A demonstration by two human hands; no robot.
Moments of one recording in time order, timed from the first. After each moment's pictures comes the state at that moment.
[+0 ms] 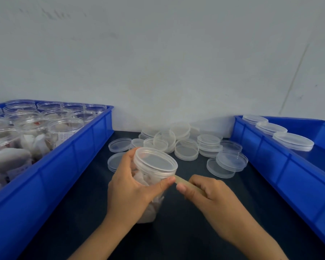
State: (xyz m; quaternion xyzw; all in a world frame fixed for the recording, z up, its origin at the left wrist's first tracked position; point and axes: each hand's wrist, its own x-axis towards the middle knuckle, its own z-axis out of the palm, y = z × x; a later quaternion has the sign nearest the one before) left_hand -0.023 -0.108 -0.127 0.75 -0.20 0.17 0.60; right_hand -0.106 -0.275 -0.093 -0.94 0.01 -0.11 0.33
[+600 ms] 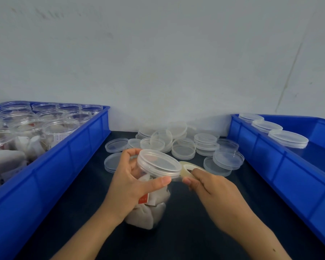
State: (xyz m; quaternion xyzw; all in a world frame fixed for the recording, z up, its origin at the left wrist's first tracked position) left_hand -0.013 -0.106 -0.117 0.69 -0.26 0.00 0.68; right_hand -0.100 -0.287 -0.093 -0.97 0.02 -0.16 0.18
